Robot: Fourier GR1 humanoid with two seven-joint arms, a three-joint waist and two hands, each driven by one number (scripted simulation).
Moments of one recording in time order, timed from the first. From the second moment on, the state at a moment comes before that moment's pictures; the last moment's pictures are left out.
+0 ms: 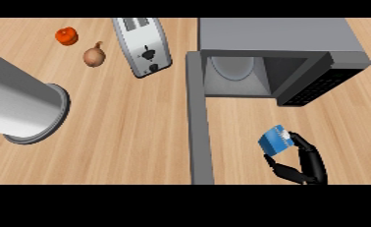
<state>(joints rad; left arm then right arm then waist) 0.64 0.11 0.61 -2.32 0.87 -0.59 0.15 -0.16 -0.17 -0.23 -0.56 0.17 0.04 -1.03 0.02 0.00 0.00</state>
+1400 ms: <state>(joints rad) 0.63 0.09 0.66 -2.32 0.99 -0.63 0.22 -0.61 -0.10 -0.27 -0.34 0.16 -0.03 -0.97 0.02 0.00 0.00</state>
